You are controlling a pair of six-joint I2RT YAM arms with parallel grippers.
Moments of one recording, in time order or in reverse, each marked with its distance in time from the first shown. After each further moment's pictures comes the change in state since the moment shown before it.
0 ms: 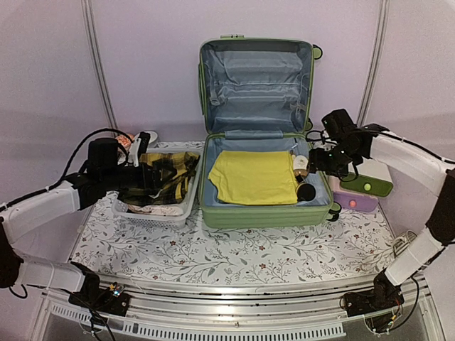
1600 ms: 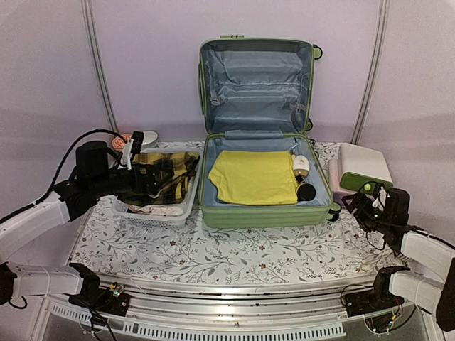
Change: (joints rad) left arm -0.046 -0.161 -0.052 0.002 0.029 -0.008; right arm -0.489 -0.711 -1.133 0.903 -0.451 0.254
